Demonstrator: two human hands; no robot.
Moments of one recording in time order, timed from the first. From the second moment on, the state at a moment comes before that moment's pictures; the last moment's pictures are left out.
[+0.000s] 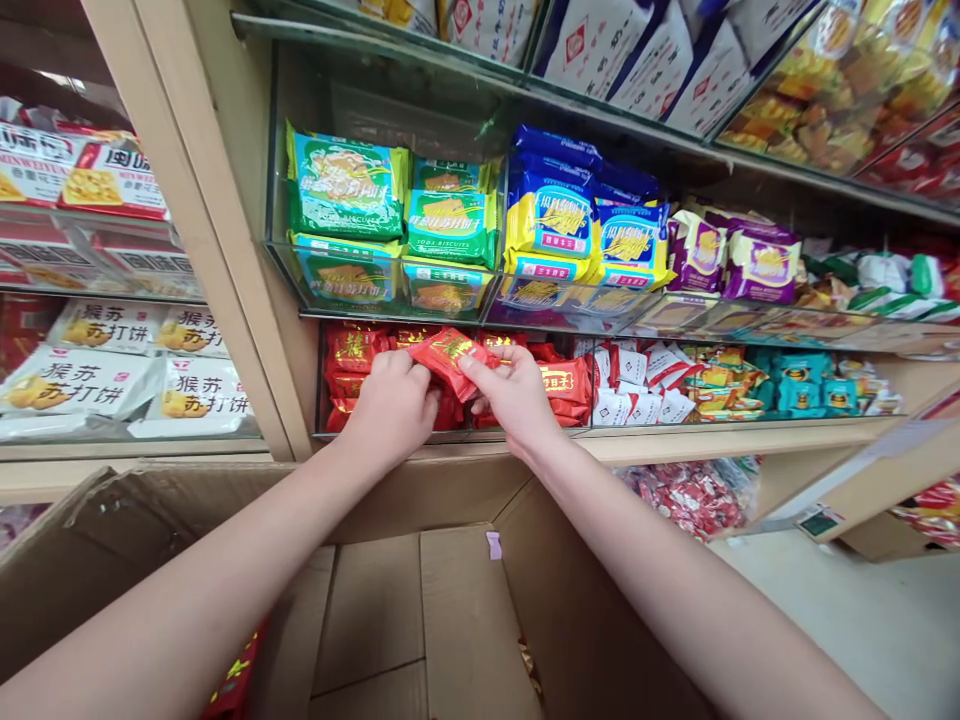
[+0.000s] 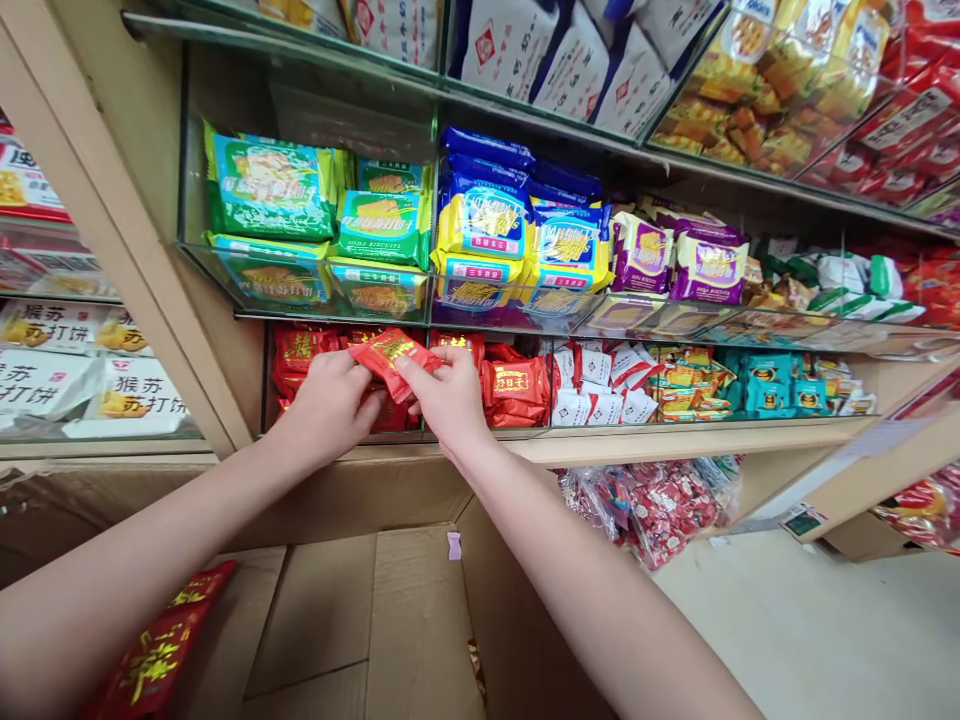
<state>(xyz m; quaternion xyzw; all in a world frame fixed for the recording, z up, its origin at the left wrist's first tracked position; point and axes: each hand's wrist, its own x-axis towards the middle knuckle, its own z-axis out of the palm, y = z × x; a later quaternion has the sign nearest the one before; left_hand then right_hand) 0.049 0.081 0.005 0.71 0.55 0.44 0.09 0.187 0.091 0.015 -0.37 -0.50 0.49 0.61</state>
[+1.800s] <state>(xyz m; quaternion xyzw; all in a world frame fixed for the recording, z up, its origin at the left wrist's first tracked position) 0.027 0.084 0.013 0.54 0.66 0.53 0.00 0.119 0.095 0.012 -0.44 -0.85 -0.13 0.27</state>
